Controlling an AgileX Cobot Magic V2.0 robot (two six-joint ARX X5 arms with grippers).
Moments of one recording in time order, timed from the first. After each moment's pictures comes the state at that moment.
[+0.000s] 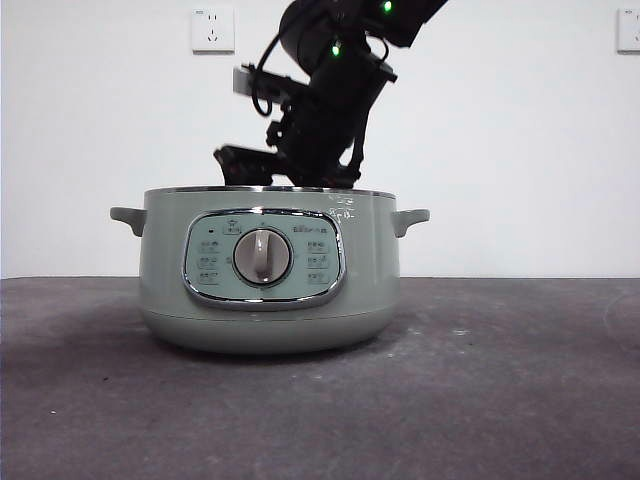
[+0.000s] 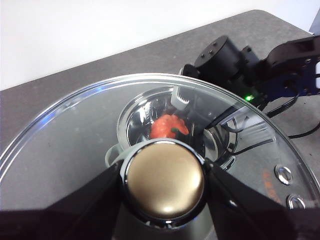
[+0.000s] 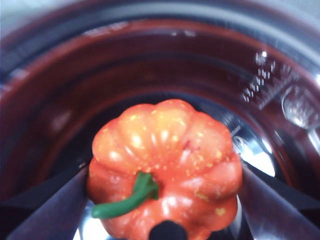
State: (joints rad) left arm -0.28 0.88 1.41 -0.97 0.20 0.11; right arm 0.66 2.06 1.66 -0.40 -0.09 -0.18
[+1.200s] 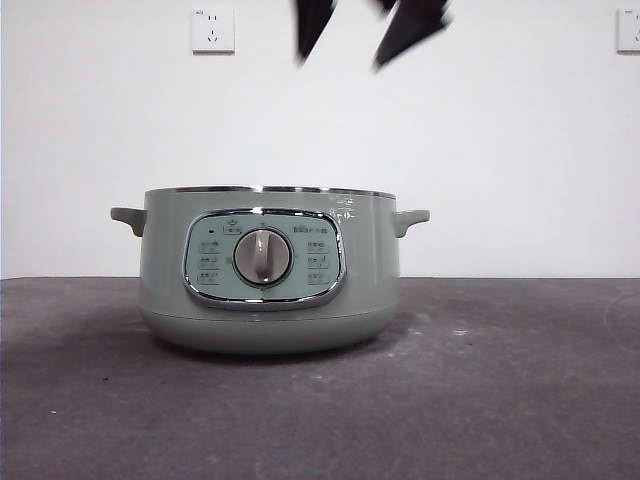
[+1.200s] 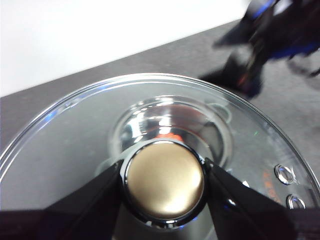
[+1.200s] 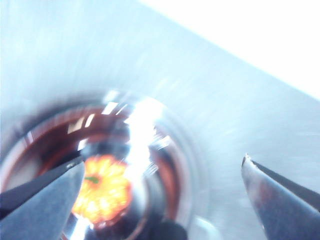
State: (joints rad) left arm -0.28 0.95 1.41 -0.89 0.26 0.11; right arm 0.61 1.67 1.71 -0.60 0.13 -0.12
